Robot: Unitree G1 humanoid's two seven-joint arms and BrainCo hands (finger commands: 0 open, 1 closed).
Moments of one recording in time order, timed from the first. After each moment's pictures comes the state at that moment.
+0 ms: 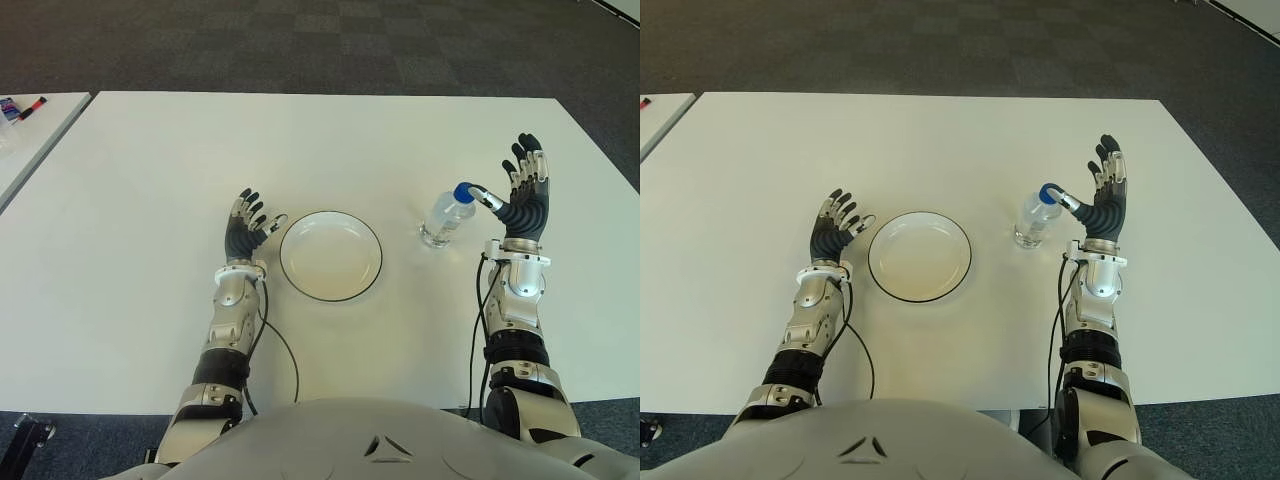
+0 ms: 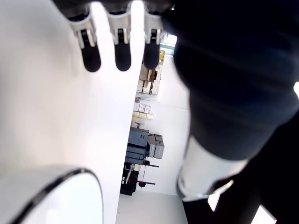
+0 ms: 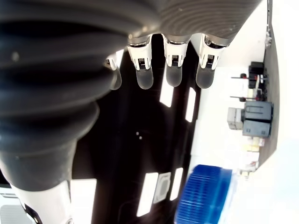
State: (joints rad) left arm -0.05 -0.07 0.06 0.43 -0.14 -0.27 0.08; right arm -0.20 -0.25 -0.29 0.50 0.08 -0.68 0.01
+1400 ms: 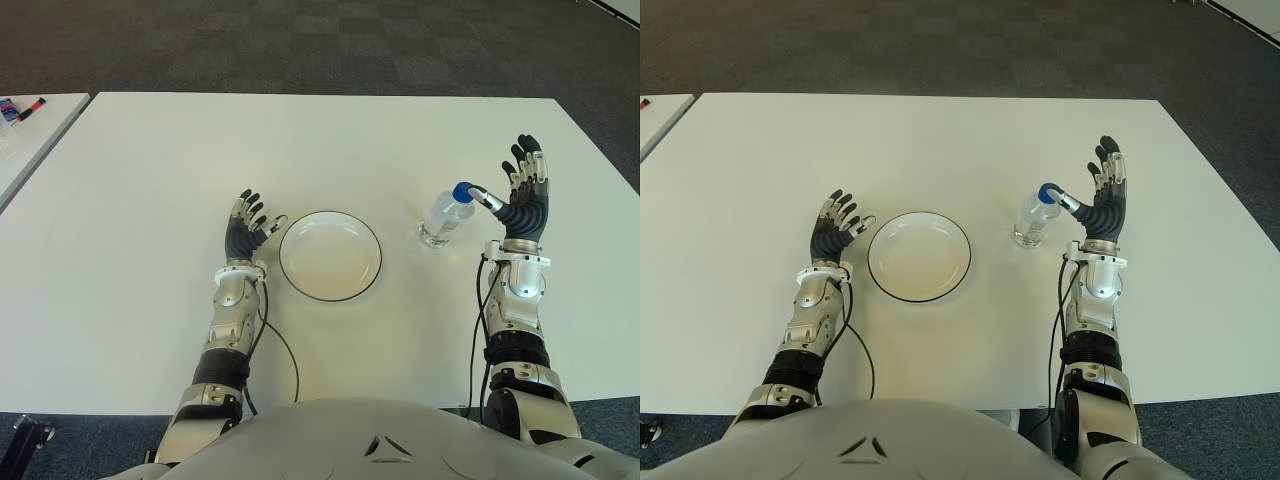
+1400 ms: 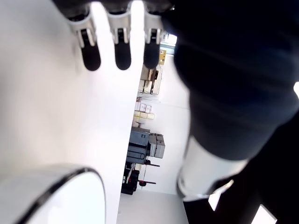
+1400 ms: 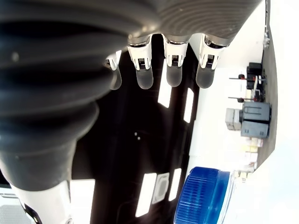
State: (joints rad) left arm -0.05 -0.07 0.06 0.44 -0.14 -0.27 0.08; right arm -0.20 -0.25 -0.25 0.49 0.08 -0.61 0.04
